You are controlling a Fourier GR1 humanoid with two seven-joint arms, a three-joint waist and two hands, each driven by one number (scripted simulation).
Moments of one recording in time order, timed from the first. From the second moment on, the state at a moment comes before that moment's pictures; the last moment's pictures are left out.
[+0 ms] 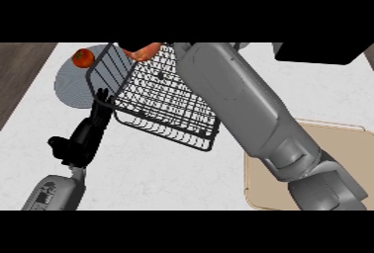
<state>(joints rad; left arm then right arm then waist) -0.19 0.28 -0.17 -1.35 0.18 0.02 -0.13 -1.38 0.00 0.23 -0.71 0.15 -0.37 0.85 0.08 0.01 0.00</state>
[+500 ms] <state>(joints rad) -0.15 0.28 -0.14 -1.36 0.18 0.02 -0.13 -1.42 0.00 0.25 -0.65 0.02 -0.58 0.79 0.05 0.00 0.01</state>
